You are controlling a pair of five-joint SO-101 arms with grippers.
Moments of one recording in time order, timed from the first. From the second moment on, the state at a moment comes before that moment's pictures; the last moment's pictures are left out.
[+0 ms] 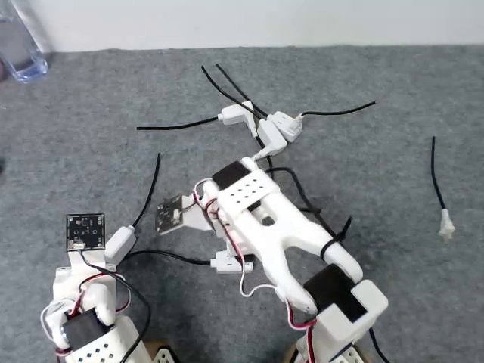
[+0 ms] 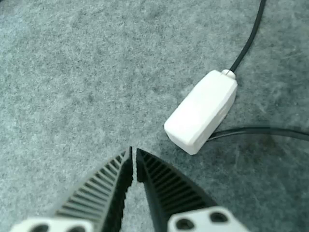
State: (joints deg) left arm -33.8 -100.4 94.0 73.6 -16.4; right arm -39.8 12.3 15.3 82.2 58.6
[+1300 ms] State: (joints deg) left arm -33.8 -100.4 94.0 73.6 -16.4; right arm -40.6 11.0 22.9 74.8 56.8
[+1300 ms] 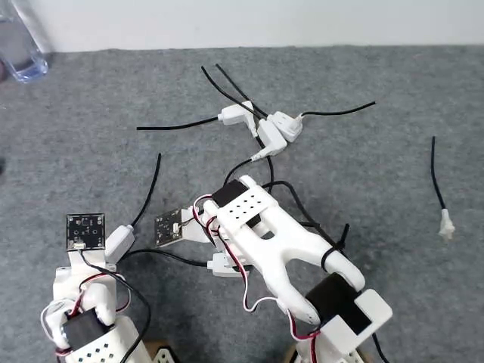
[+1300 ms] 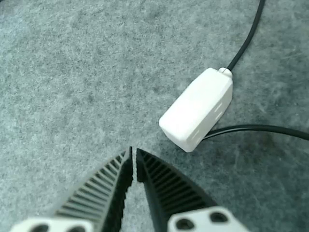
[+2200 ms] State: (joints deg) left arm -33.8 -100.5 94.0 73.6 -16.4; right arm -43.1 13.5 12.6 92.8 56.2
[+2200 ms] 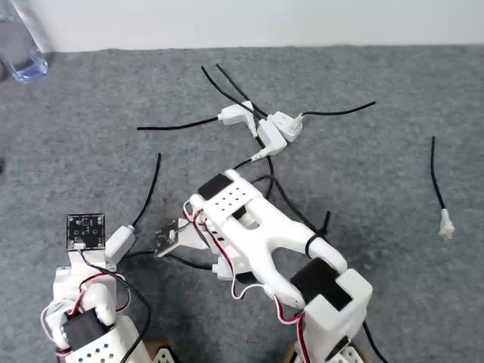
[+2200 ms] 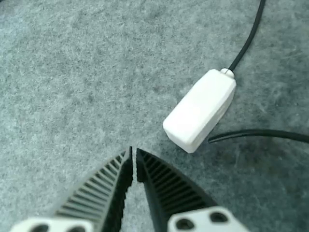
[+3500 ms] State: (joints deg) left arm -70.1 -101.1 84.6 73.5 -13.1; right arm -49.9 9.6 22.0 79.3 48.3
